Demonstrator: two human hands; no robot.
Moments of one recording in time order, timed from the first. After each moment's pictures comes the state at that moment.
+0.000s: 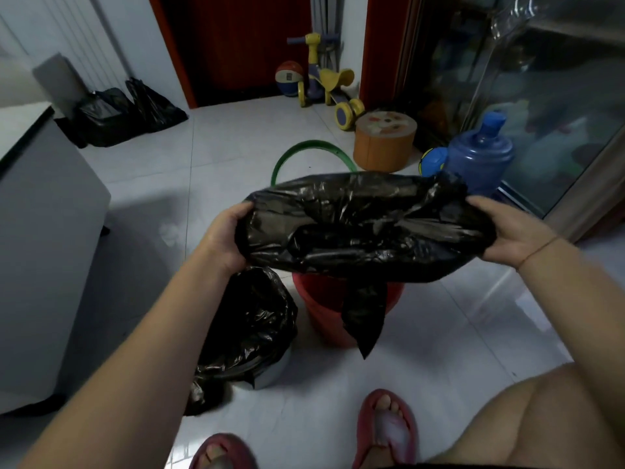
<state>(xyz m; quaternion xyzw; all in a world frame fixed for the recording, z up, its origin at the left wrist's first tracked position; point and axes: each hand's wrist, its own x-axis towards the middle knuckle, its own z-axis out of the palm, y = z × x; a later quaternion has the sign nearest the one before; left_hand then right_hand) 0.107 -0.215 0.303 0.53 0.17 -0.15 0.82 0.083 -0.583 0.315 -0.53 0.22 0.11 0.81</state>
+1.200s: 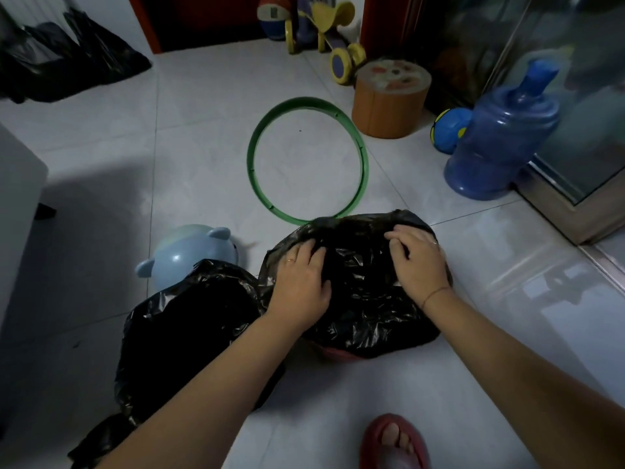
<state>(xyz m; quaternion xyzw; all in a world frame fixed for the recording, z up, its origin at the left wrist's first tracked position) 0.157 -0.300 0.139 0.98 -0.14 -0.02 0.16 0.167 -0.504 0.141 -0.94 0.07 -0.10 0.33</state>
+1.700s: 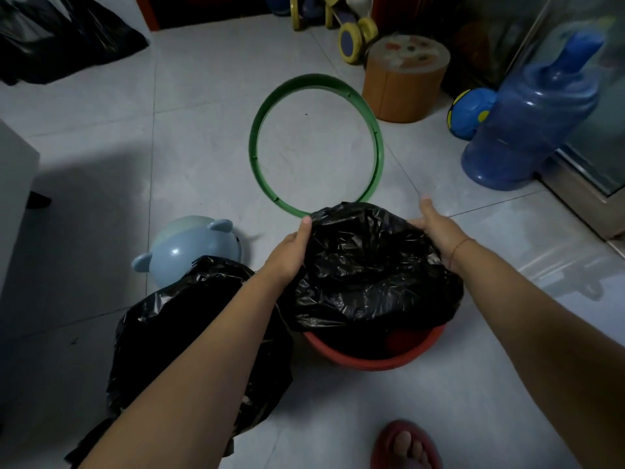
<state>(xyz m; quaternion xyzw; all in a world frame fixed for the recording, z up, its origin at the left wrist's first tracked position) 0.224 -0.273 0.119 0.81 0.13 -0.24 0.52 0.239 -0.531 0.126 -0.75 0.25 0.19 0.58</state>
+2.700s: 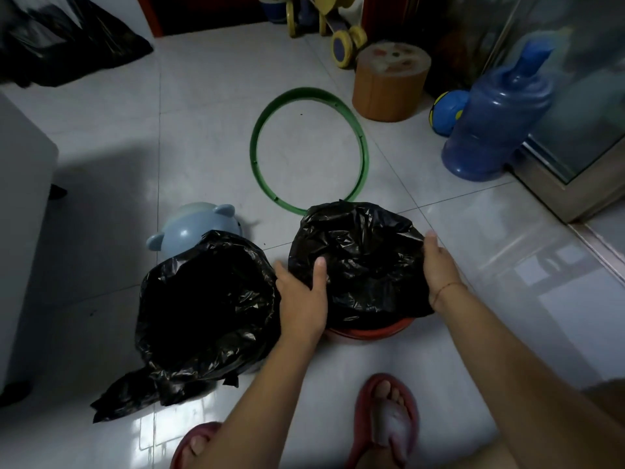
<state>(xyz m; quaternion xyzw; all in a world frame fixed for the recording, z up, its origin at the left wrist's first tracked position) 0.068 -0.319 0.134 0.81 0.22 -0.05 0.54 0.115 -0.529 0.124 -0.72 0.34 0.05 0.60</state>
